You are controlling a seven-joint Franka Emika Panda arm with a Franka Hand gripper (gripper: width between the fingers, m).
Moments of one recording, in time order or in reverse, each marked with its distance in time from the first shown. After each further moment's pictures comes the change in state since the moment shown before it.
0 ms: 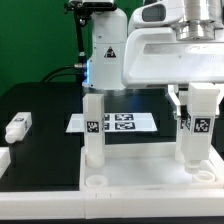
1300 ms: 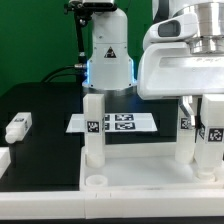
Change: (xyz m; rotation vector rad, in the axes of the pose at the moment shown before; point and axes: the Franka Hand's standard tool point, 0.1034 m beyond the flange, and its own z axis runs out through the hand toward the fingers) arm -0.025 -0.025 0.012 0.008 -0.012 -0.005
